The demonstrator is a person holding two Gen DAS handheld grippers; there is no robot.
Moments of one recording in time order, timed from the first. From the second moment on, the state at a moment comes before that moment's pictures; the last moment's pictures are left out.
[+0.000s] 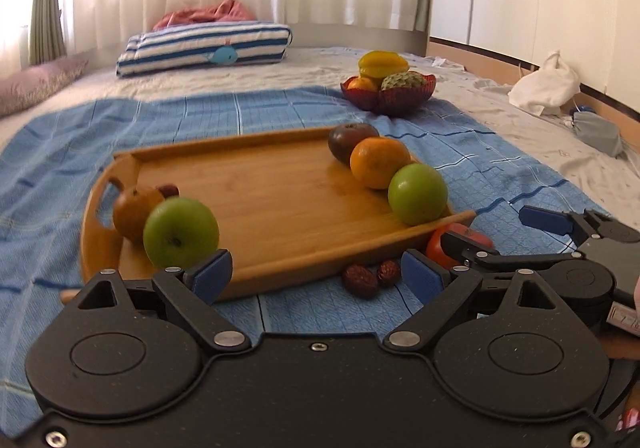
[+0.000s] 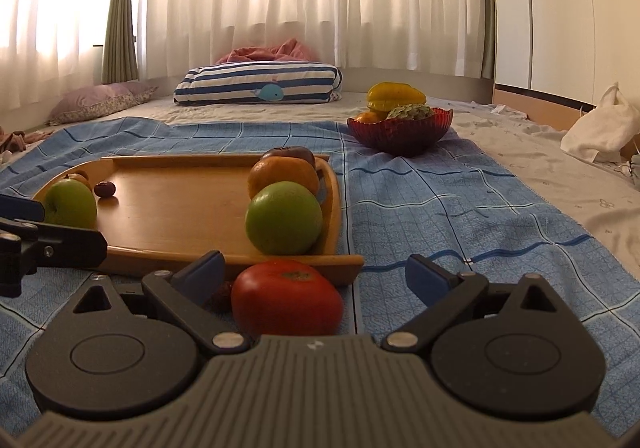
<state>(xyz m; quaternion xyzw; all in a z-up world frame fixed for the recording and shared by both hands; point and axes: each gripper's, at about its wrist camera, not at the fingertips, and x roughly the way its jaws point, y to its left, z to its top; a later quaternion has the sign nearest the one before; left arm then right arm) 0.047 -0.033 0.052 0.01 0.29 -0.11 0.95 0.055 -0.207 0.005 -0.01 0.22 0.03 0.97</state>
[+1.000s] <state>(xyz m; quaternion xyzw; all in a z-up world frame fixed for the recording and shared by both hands) 0.084 -0.055 0.010 -0.06 0.36 -0.11 0.92 0.055 -0.220 -0.016 0.03 0.22 0.07 0.97</state>
